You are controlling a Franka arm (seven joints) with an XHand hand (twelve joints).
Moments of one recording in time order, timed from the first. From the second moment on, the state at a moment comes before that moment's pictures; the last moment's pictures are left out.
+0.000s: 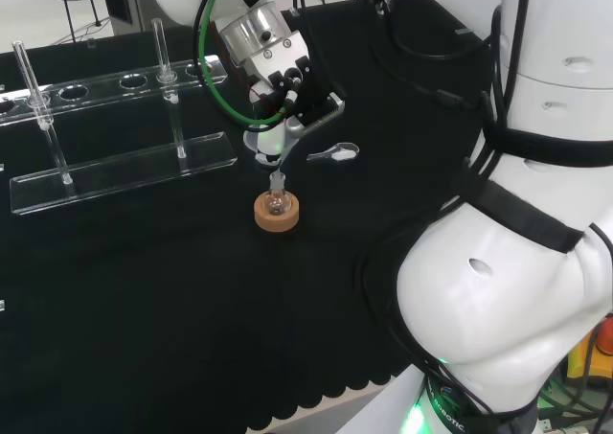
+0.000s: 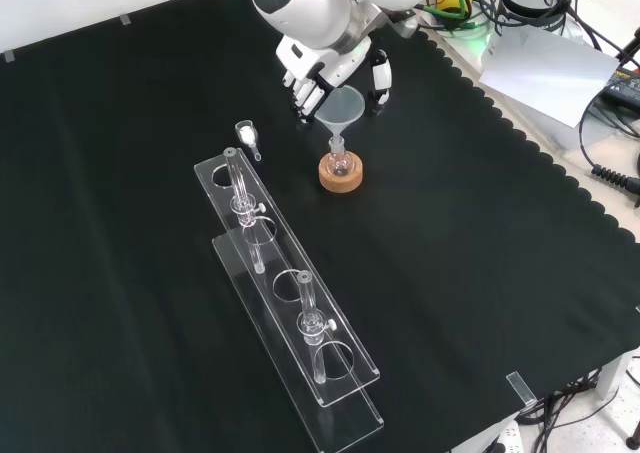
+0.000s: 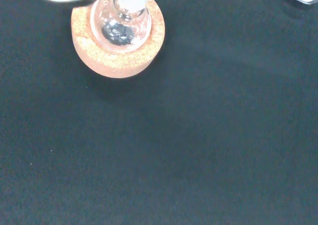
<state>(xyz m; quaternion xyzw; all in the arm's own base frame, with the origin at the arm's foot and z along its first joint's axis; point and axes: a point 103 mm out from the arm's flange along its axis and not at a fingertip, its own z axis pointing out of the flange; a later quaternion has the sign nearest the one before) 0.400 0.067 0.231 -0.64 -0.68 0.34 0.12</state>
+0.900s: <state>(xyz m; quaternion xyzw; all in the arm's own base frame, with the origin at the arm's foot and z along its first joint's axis) 0.382 0.061 0.247 -0.65 -0.68 0.33 0.12</state>
